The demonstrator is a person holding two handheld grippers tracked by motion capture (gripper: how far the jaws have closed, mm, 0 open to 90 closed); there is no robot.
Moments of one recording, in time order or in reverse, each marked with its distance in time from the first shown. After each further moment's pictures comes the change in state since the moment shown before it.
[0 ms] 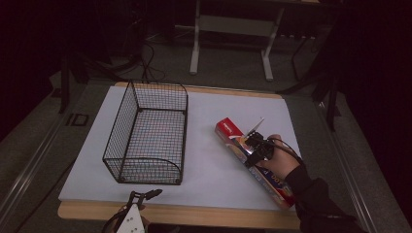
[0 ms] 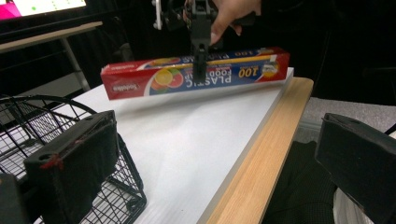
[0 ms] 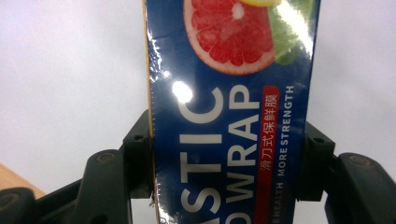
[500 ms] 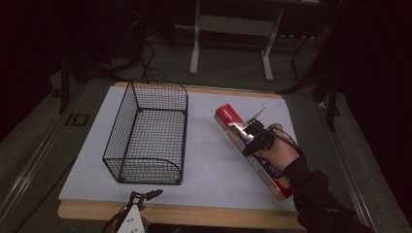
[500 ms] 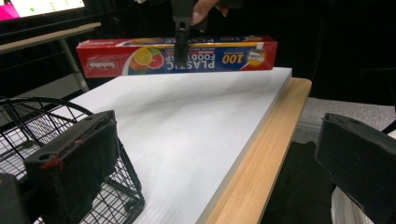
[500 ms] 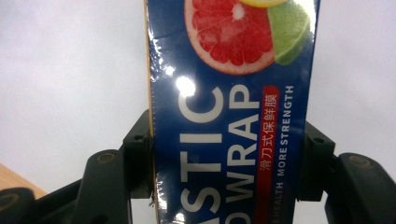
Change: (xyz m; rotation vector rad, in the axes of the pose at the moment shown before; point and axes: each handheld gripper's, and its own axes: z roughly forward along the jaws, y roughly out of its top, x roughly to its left) left arm -0.001 0.000 0.000 -0.005 -0.004 0.003; right arm 0.002 0.020 -0.034 -0.074 -0.038 0.035
